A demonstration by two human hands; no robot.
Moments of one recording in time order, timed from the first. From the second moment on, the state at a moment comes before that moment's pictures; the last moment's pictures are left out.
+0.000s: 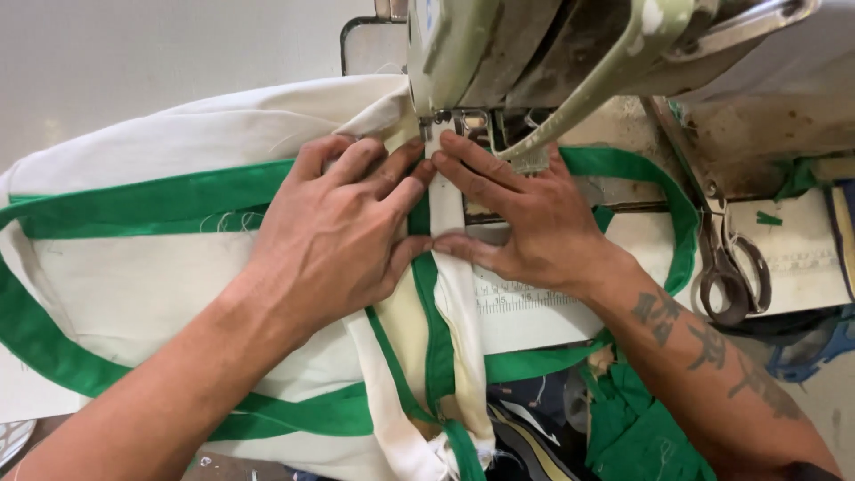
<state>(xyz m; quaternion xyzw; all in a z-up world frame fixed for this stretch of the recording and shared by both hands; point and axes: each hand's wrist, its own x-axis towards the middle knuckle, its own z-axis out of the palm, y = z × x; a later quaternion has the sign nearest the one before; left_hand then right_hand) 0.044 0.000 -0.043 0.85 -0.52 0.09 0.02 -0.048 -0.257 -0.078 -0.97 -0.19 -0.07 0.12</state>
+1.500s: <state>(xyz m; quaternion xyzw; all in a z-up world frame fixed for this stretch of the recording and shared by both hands) -0.154 0.047 -0.019 0.71 -0.70 0.03 0.05 -0.222 -0.159 -0.051 -0.87 0.22 0.10 0.43</state>
